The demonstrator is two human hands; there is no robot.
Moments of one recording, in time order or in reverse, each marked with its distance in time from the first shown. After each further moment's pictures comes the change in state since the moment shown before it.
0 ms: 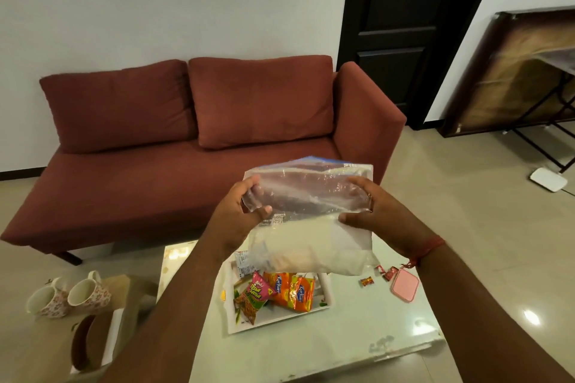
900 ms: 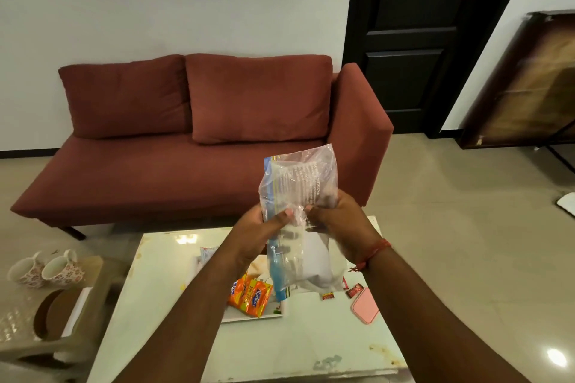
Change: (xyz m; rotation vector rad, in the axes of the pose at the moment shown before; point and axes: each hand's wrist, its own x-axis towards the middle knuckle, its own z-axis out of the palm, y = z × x) left_hand 0.020 0.080 0.212 -0.261 -0.008 -0.363; right_hand 0.019 0.030 -0.107 0.455 -0.033 0.087
